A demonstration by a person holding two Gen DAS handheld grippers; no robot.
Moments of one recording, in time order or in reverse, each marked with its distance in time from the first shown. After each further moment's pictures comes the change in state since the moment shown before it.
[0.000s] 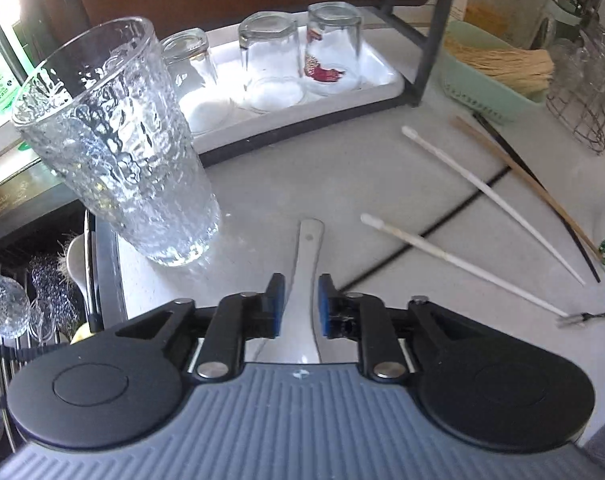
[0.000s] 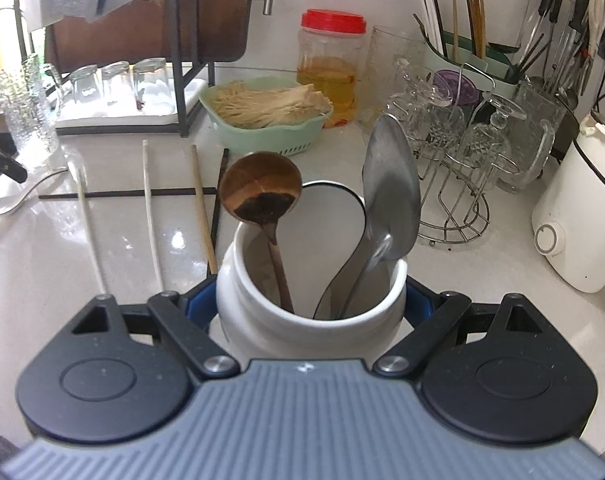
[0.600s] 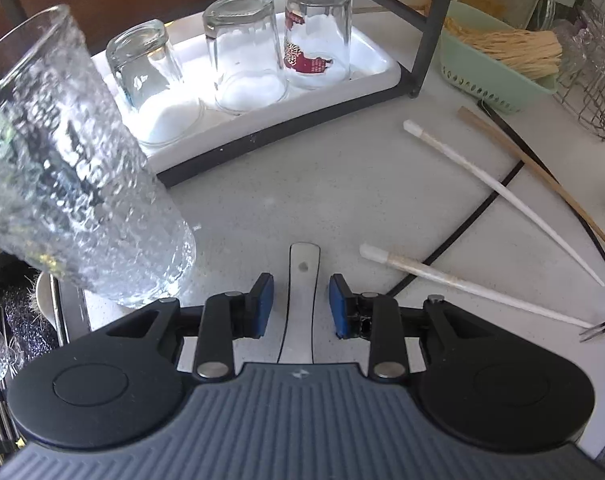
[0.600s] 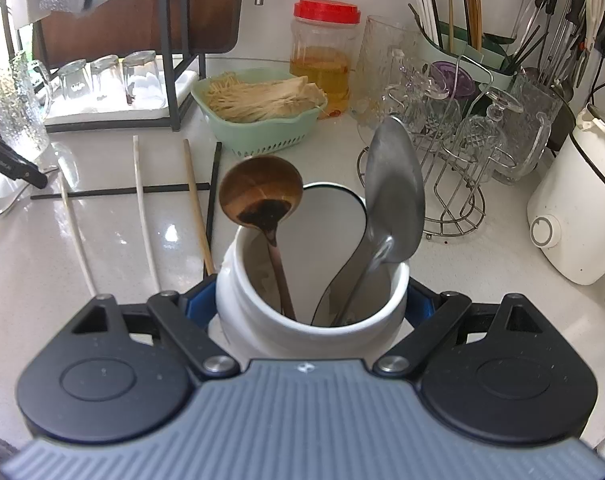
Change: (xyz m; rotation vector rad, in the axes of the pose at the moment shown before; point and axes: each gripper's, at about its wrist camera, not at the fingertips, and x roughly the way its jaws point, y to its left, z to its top) left arm 0.041 -0.005 0.022 0.063 0.024 -0.034; right arm 0.003 0.003 0.006 0.008 0.040 -0.021
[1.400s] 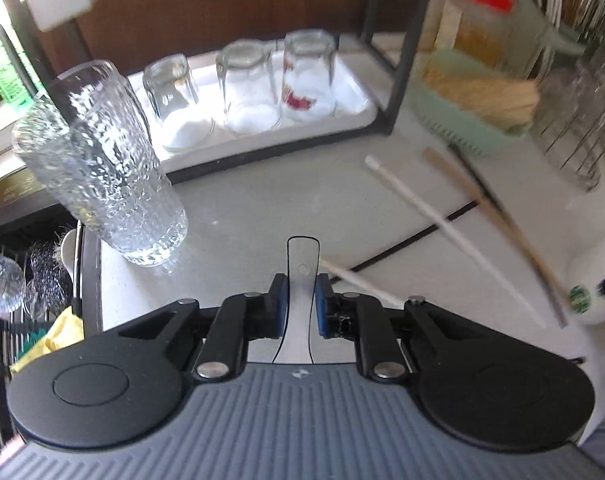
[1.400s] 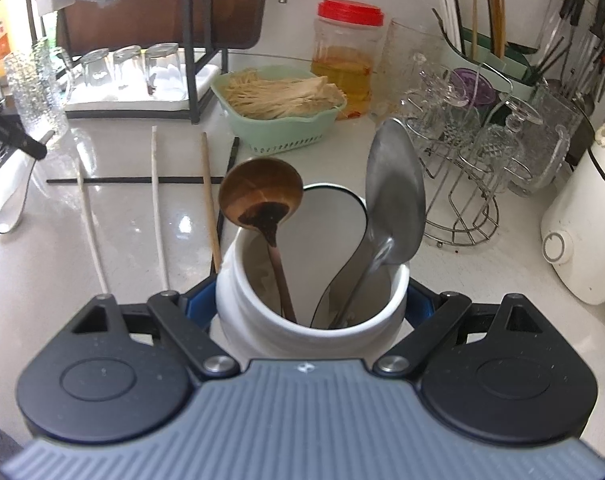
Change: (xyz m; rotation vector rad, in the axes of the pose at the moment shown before) left arm -0.075 -0.054 -0.003 -0.165 -0.065 0.080; right arm -0.001 -0.006 -0.001 -0.076 -0.007 0.074
